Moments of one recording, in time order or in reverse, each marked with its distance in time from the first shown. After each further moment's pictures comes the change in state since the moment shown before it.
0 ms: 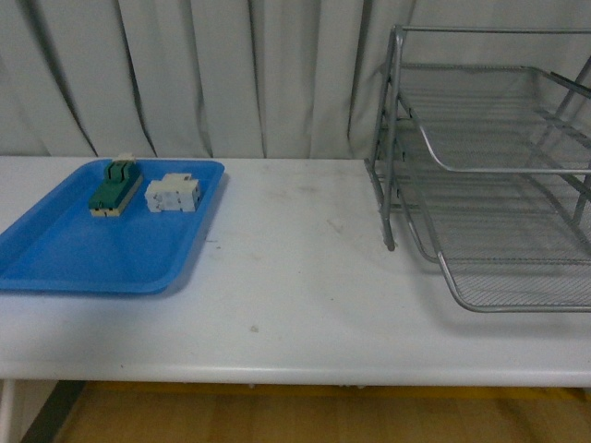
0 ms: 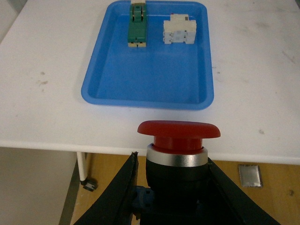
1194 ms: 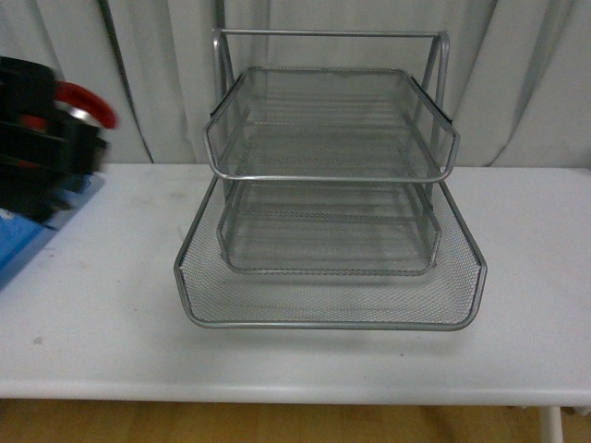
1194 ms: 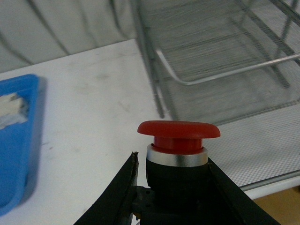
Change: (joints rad) left arm -0.207 0.408 0.149 0.341 0.084 0.157; right arm 0.000 0.000 0.000 0.000 0.003 0.000
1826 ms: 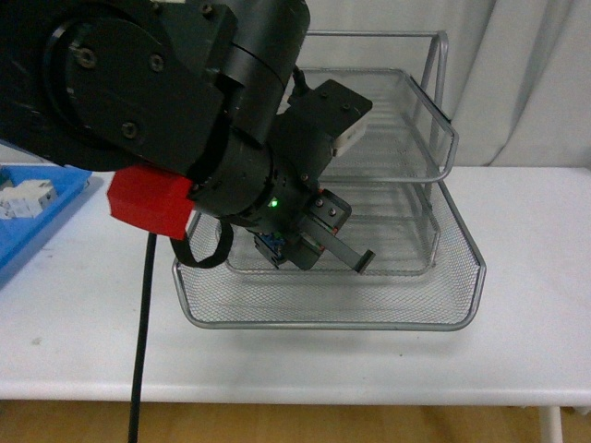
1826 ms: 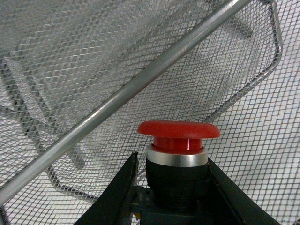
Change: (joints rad) left arm -0.190 0.722 0.499 -0.006 0.008 0.211; right arm 0.000 0.000 0.000 0.000 0.000 0.000
